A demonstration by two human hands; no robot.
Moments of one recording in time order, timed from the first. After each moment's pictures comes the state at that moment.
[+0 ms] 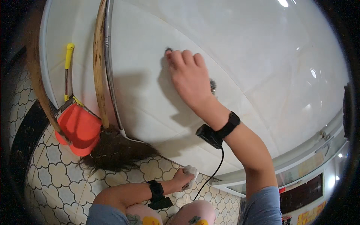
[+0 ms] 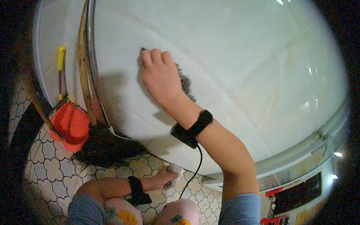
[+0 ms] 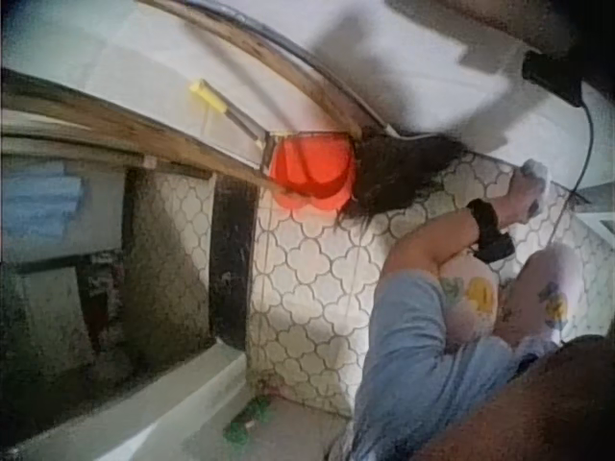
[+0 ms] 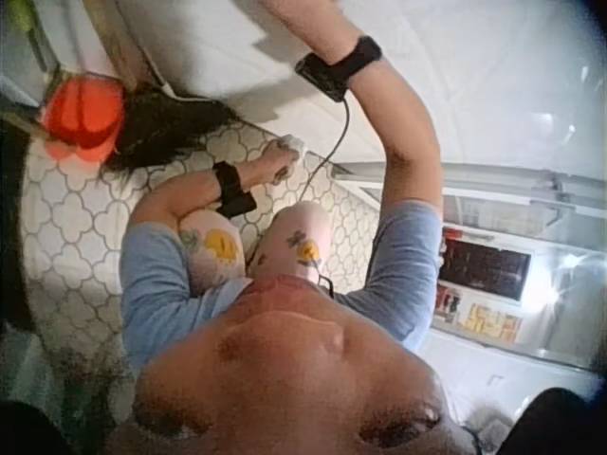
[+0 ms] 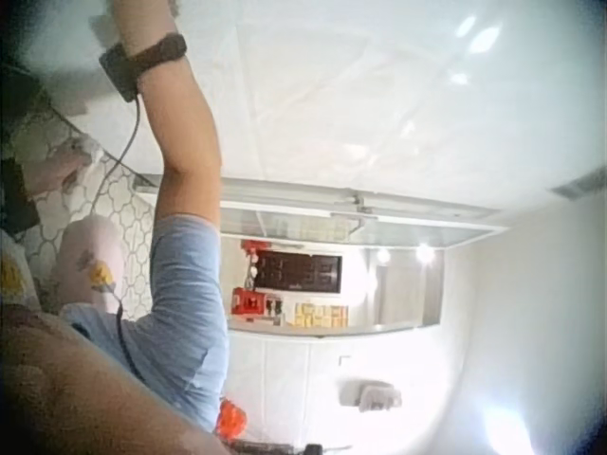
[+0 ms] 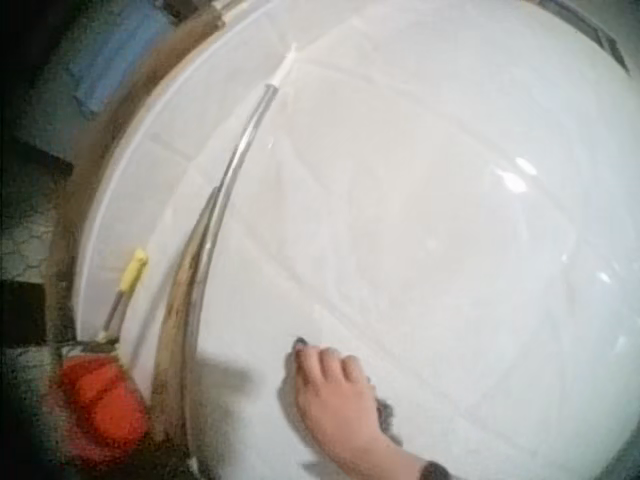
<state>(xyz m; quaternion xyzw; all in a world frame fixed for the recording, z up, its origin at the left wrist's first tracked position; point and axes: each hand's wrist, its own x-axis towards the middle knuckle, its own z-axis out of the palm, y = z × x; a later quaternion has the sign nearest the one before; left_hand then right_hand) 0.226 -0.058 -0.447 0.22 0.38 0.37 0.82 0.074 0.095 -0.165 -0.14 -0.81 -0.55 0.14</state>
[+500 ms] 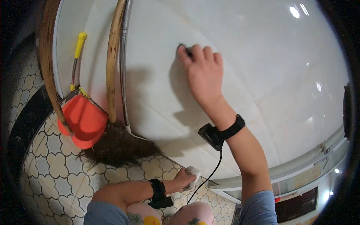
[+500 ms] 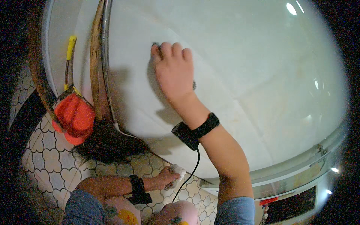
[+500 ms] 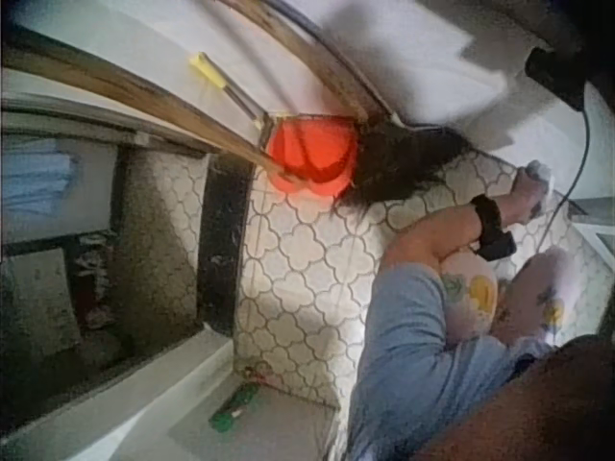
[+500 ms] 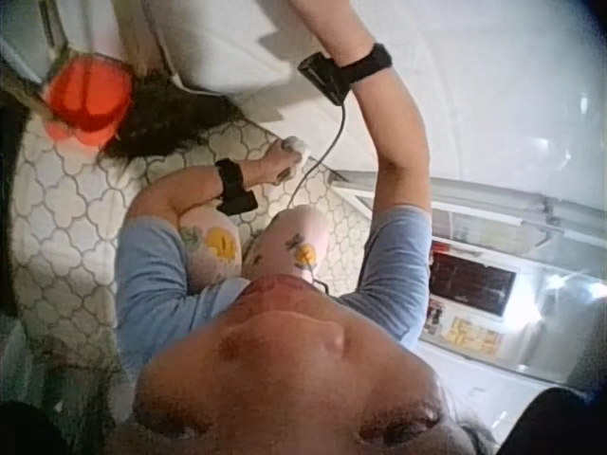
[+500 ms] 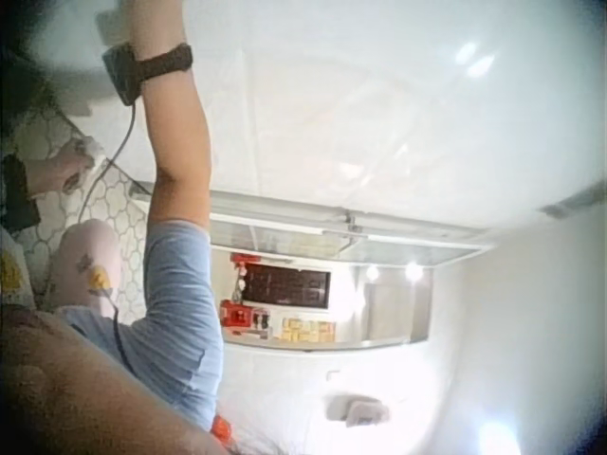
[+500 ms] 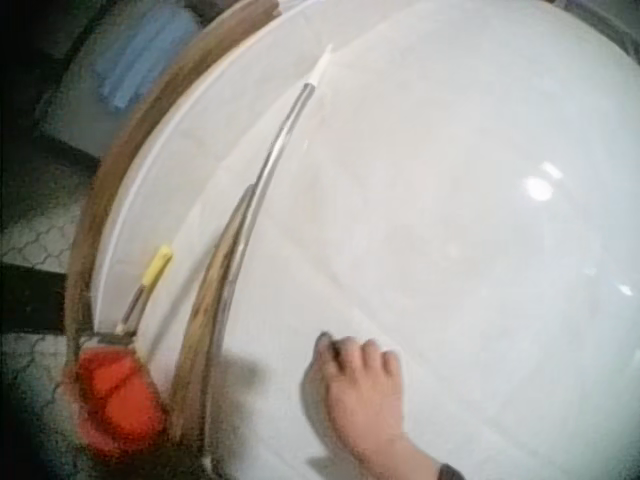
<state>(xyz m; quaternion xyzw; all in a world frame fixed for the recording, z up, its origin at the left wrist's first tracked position) 0.221 -0.057 -0.443 0.22 0.40 0.37 0.81 0.055 0.091 -0.165 -0.15 -0.84 -0.49 0.17</state>
